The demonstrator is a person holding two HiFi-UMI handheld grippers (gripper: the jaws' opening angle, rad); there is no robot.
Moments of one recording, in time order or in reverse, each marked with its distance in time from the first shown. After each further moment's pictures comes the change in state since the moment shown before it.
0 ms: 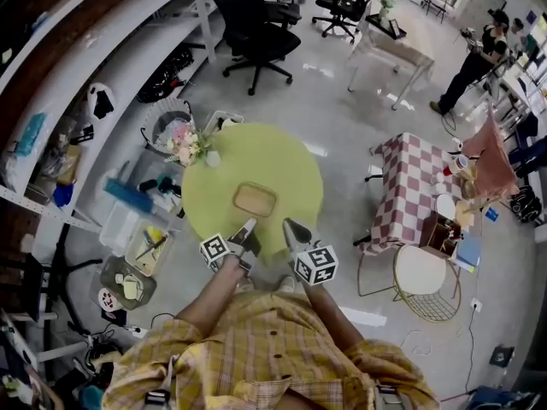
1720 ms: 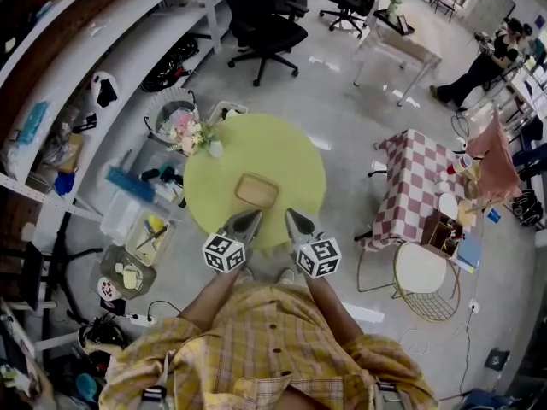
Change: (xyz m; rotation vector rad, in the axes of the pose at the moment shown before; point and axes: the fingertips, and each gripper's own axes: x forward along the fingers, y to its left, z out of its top) left arm 0.000 -0.064 -0.026 1.164 0.201 0.084; right arm 0.002 -0.003 0.007 -0.018 -0.029 0.025
